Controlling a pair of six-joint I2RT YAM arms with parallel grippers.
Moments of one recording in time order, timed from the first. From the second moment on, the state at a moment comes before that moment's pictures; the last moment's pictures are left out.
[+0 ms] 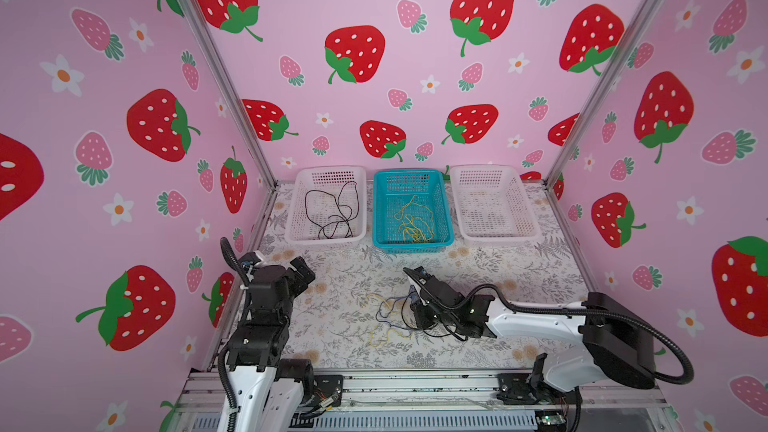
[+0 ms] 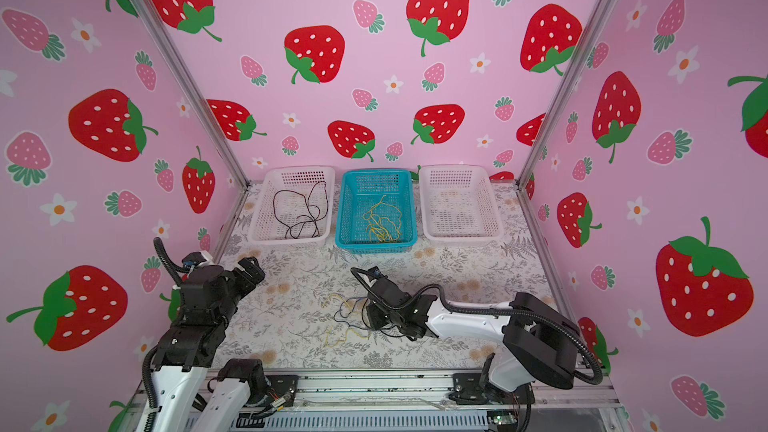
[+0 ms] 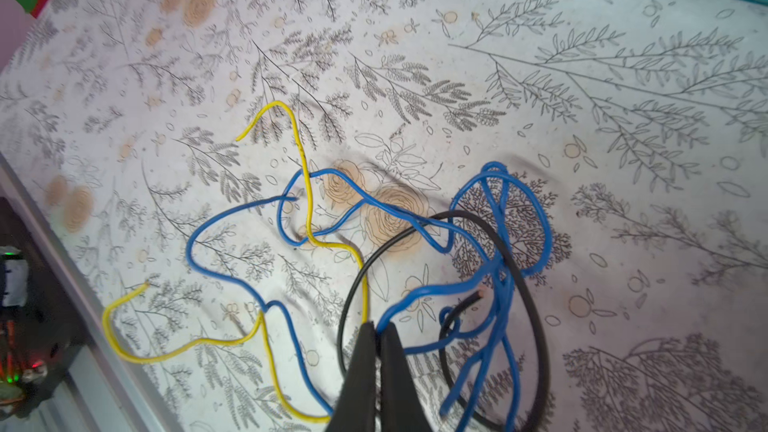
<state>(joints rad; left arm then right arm) -0.01 0.52 0.68 -0.68 -0.25 -0.64 1.20 1.44 0.72 -0.08 0.11 0.51</state>
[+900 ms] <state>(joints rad) -0.01 0.61 0.62 -0.58 0.15 -0.71 1.20 1.03 0.72 -0.01 0.18 0.28</state>
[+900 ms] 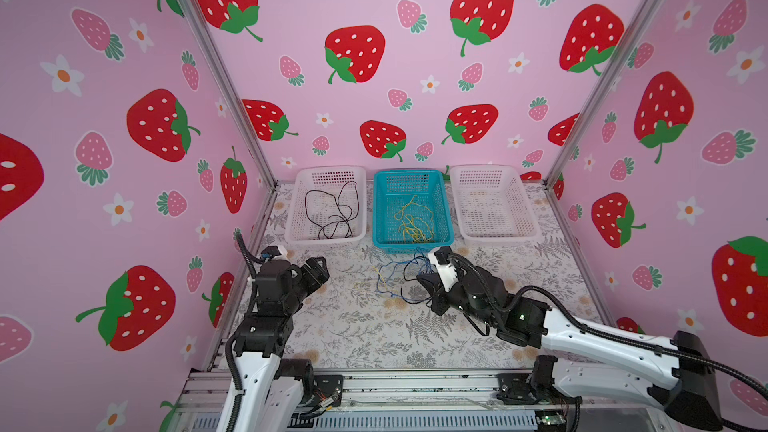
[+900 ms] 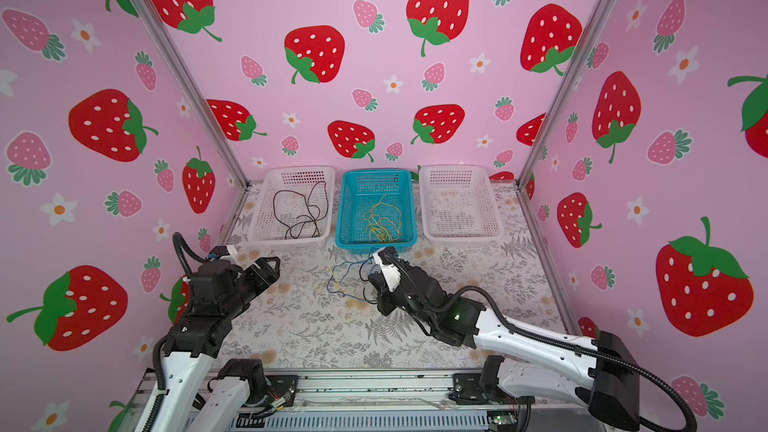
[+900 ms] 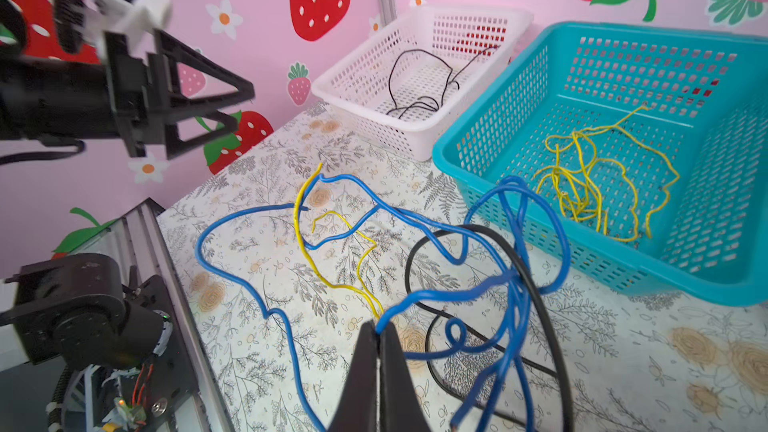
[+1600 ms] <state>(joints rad) -0.04 0.52 0.28 -0.28 0.59 -1.09 1.20 0.84 0.67 0.04 0.16 0.27</state>
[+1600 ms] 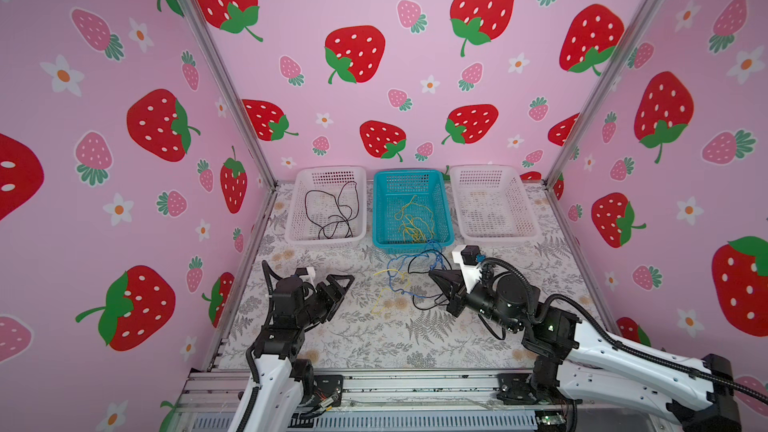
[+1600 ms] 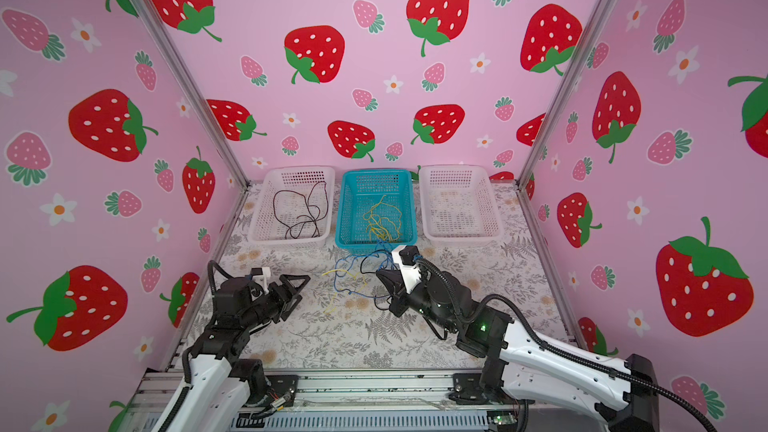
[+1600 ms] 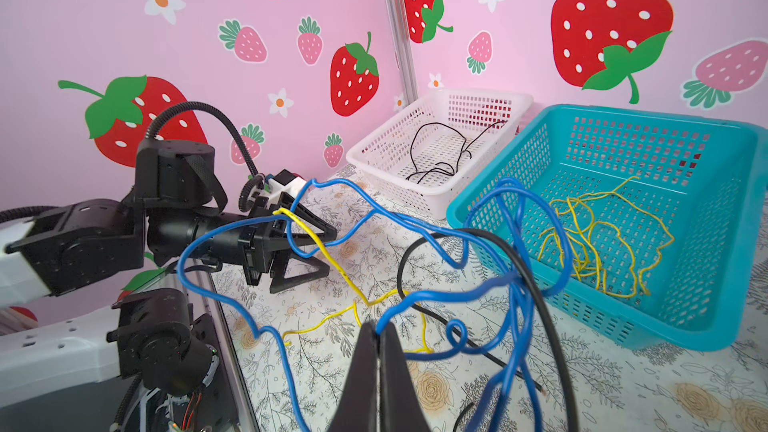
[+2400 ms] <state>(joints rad) -0.39 0.47 0.17 0.02 0.48 -1.38 1.20 0.85 0.64 0.08 0.16 0.28</state>
